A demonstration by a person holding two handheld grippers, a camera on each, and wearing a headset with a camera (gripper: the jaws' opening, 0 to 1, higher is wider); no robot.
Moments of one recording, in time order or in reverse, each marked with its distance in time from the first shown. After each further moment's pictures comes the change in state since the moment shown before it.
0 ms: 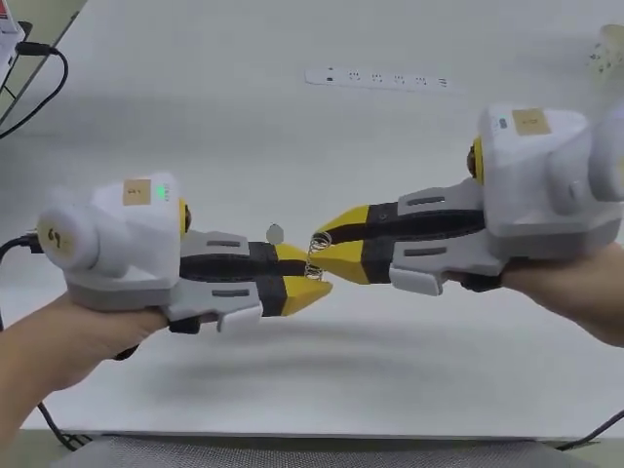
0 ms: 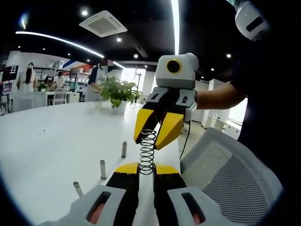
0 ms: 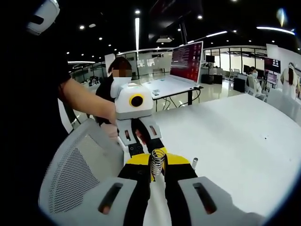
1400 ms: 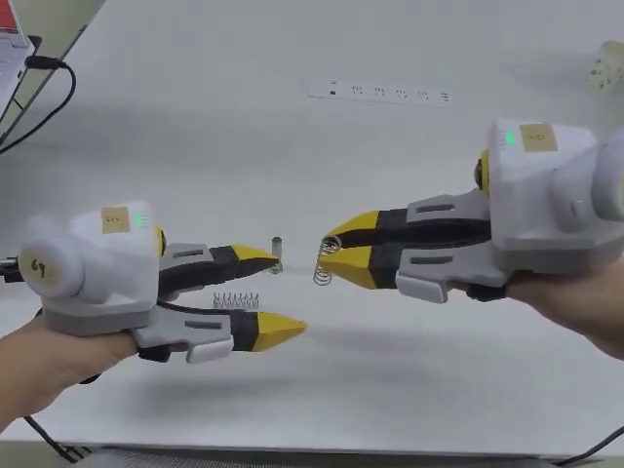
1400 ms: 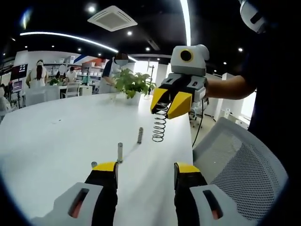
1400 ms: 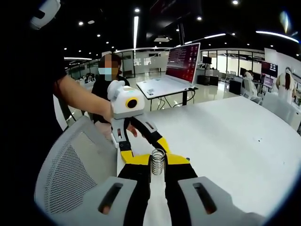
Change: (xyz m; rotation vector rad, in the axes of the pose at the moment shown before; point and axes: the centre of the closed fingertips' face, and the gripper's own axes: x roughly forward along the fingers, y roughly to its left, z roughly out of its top) left arm -0.027 0.024 -0.028 -0.012 0.075 0.134; right arm -0.006 -0.012 0.000 -0.031 0.007 -0.052
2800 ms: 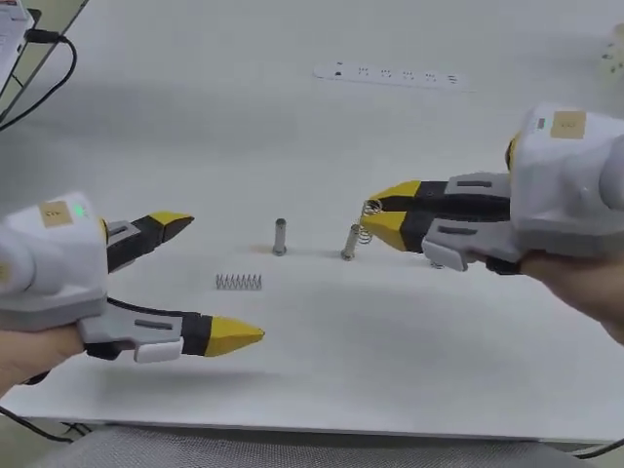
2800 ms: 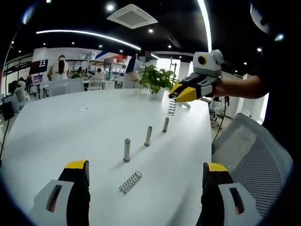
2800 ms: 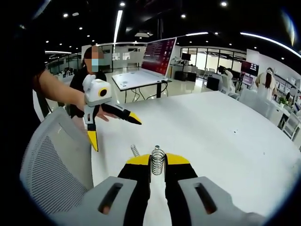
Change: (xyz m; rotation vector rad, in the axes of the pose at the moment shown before) left arm -0.040 0.039 -0.029 -0.056 0.024 0.204; right arm -0.018 -0.051 -0.023 0.004 0.049 -0.243
